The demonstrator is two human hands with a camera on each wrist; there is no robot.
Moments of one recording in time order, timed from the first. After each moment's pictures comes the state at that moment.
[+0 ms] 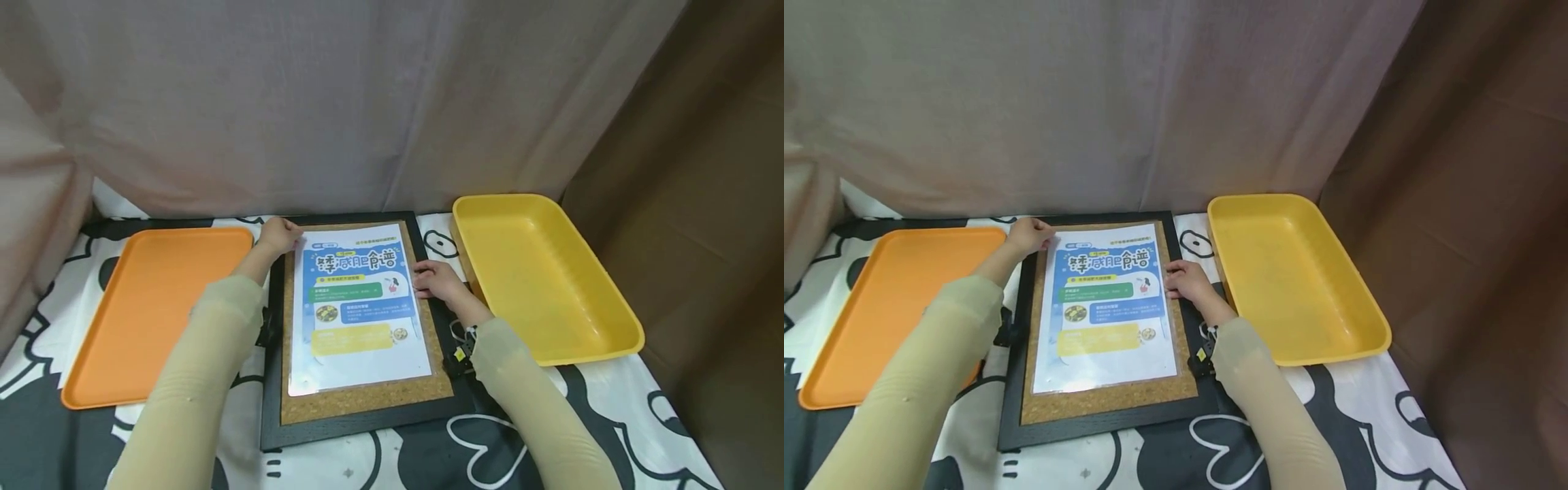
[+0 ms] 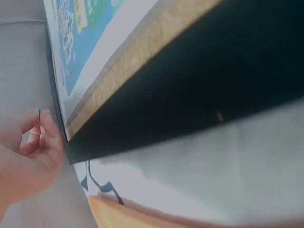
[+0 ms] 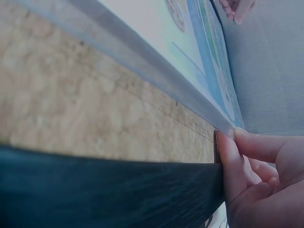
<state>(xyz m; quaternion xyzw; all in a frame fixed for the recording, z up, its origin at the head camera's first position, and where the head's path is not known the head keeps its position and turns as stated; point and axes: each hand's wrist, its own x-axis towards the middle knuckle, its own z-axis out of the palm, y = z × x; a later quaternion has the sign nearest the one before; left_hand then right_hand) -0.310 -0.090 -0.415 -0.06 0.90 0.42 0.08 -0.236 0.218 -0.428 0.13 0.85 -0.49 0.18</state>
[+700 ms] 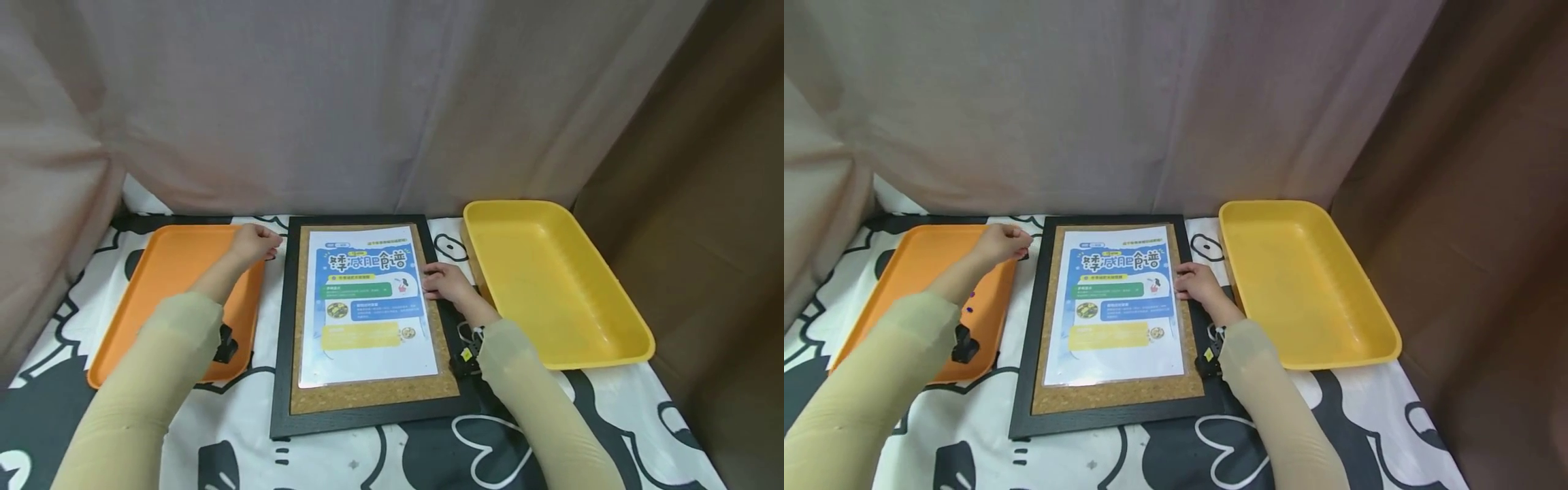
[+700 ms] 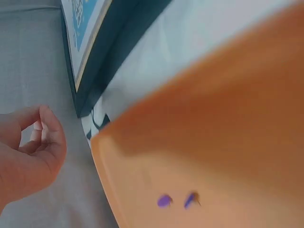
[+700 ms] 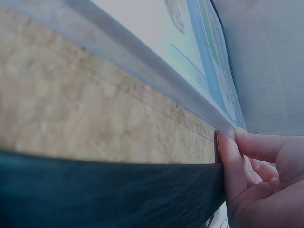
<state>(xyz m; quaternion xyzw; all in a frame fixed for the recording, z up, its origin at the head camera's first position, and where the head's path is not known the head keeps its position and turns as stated) -0.266 -0.150 -0.396 -0.04 0.87 0.49 0.09 -0.235 0.221 -0.429 0.11 0.85 -0.49 0.18</state>
